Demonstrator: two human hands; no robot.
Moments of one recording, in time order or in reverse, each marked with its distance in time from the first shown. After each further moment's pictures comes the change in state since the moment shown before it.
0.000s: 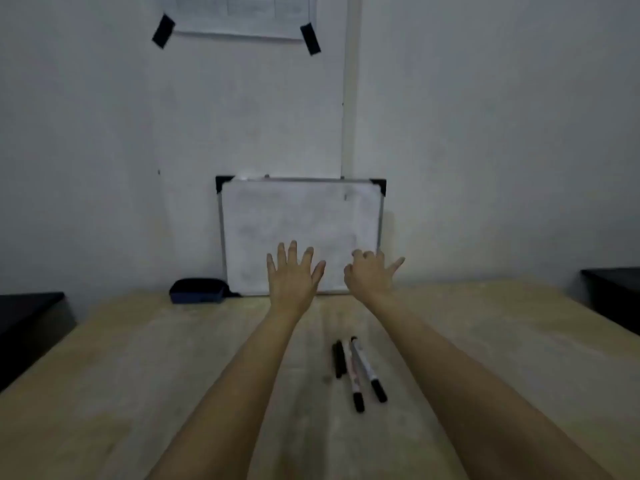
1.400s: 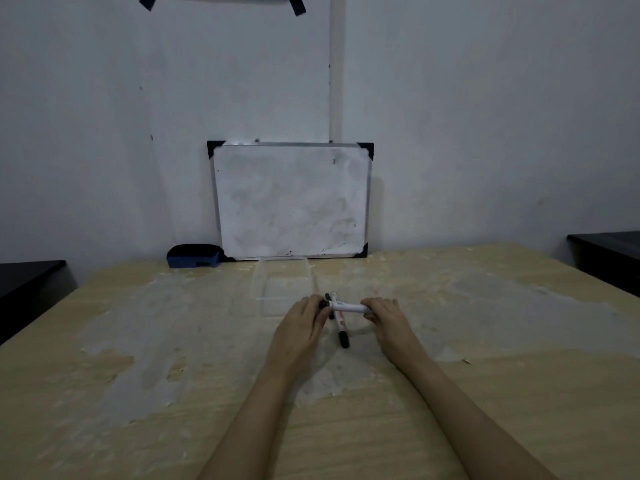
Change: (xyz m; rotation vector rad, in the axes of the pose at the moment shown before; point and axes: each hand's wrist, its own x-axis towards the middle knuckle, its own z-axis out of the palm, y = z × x) left_hand -0.156 0.007 0.038 -0.458 -0.037 0.190; right_hand -0.139 0.104 0.055 0.298 -0.023 -0.285
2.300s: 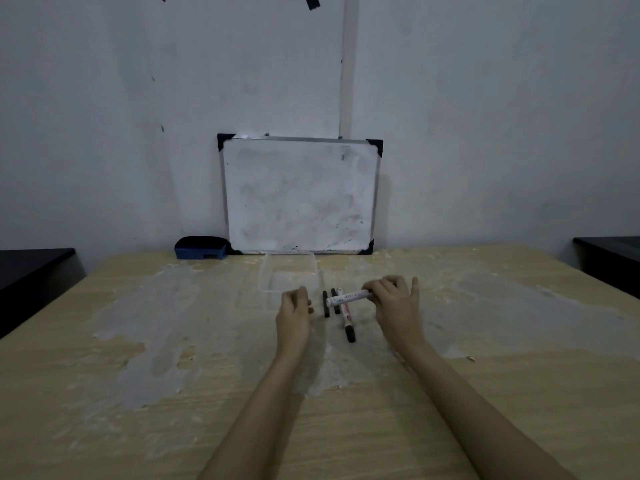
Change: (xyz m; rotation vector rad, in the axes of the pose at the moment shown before) left_hand 0.008 0.004 -0.002 -0.667 0.225 -0.723; right_hand 0.010 -0.020 -0.007 -0.228 0.240 -0.053
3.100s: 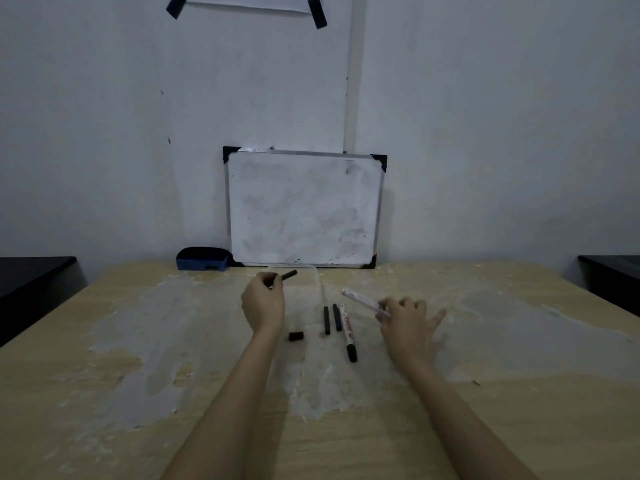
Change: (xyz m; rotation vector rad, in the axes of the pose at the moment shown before) left_hand 0.047 0.039 -0.023 0.245 0.374 0.138; right_hand 0.010 0.008 0.007 -0.197 -0.159 0.386
